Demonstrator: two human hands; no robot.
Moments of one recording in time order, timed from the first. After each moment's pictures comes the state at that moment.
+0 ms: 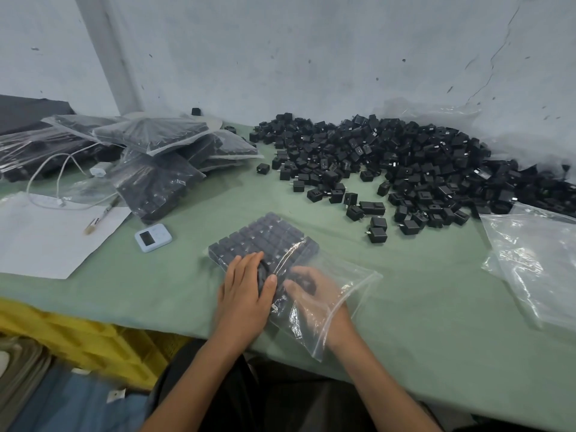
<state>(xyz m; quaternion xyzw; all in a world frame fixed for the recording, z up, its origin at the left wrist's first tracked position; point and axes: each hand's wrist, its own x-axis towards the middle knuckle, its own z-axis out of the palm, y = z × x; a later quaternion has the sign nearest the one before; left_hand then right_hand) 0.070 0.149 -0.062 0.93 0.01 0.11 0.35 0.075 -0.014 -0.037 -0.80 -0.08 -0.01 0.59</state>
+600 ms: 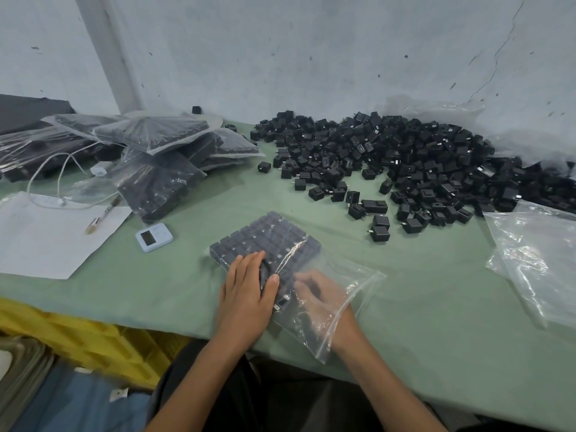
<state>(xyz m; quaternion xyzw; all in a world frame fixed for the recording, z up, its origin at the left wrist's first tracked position) 0.068 0.148 -0.058 0.93 0.01 0.10 0.36 0.071 -0.019 -0.043 -0.80 -0.05 0.02 0.59</state>
